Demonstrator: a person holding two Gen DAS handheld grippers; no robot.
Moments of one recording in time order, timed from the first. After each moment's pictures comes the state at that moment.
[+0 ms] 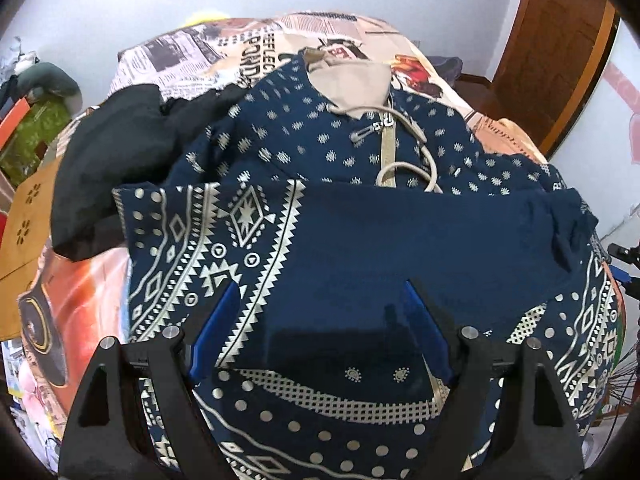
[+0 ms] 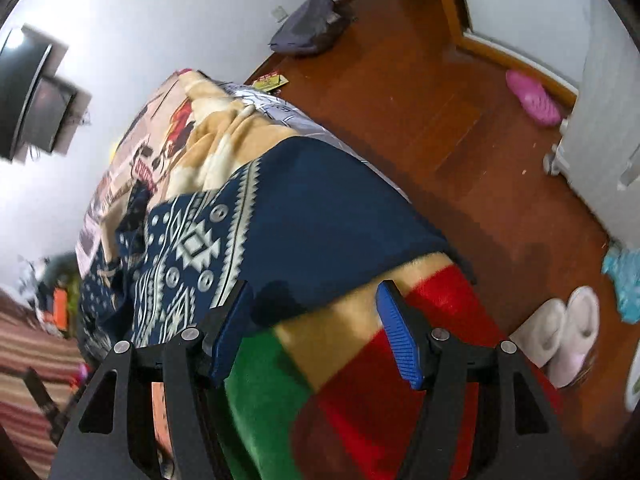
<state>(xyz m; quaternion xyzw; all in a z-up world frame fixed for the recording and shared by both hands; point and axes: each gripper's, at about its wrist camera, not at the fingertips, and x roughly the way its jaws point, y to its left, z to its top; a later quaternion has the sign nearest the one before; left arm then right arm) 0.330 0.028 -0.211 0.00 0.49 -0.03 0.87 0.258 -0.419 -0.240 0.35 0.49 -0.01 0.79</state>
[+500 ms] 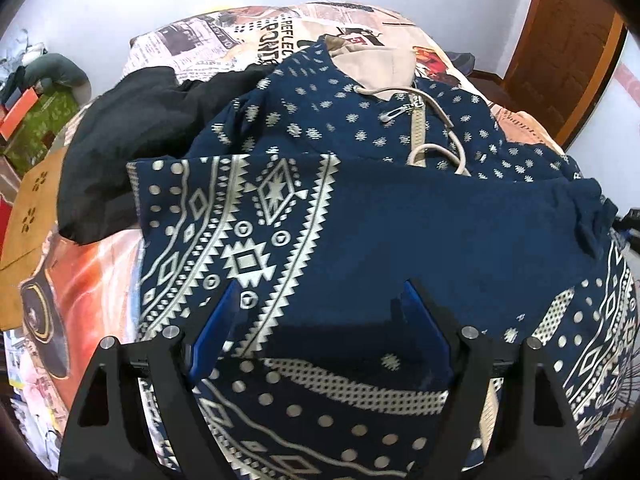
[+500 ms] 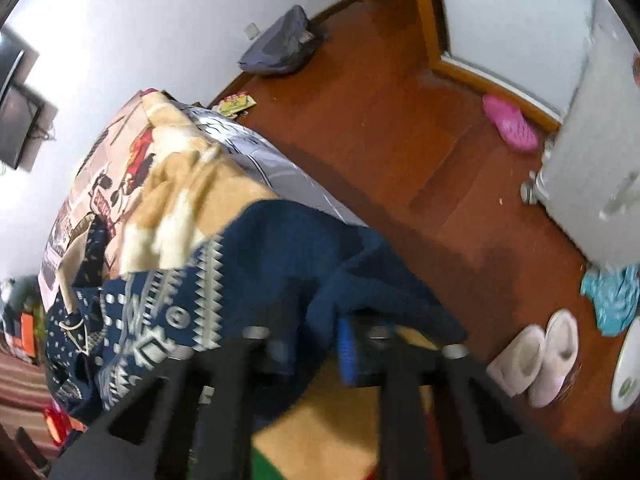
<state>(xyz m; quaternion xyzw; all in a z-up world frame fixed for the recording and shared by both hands) 0.321 0.048 -0.223 0.01 0.50 -0.01 0.87 0.307 -0.421 -0.227 0.30 0.49 -0.08 0.81</state>
